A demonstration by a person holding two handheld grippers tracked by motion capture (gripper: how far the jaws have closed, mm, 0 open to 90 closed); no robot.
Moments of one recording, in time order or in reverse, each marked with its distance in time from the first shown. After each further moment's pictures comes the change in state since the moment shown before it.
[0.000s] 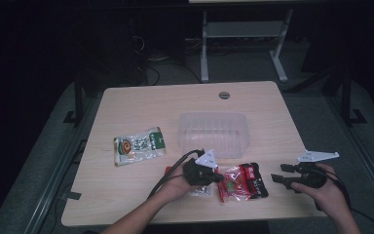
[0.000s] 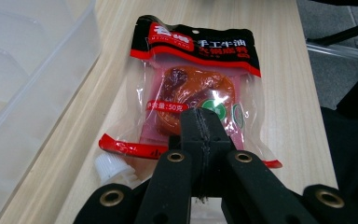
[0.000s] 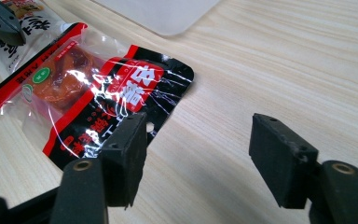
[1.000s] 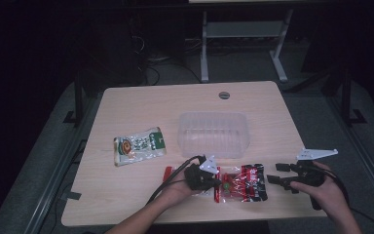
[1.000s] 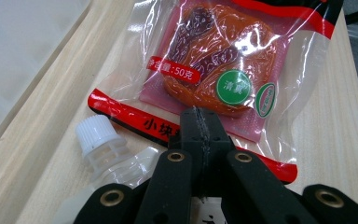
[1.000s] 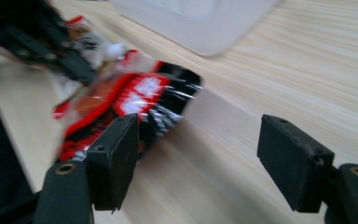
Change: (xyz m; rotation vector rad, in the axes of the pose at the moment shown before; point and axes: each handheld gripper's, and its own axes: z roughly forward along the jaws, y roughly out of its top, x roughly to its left) left arm -0.002 -0.017 0.018 0.079 0.033 -0.019; right arm 0.011 0.012 -0.002 -0.034 0.138 0.016
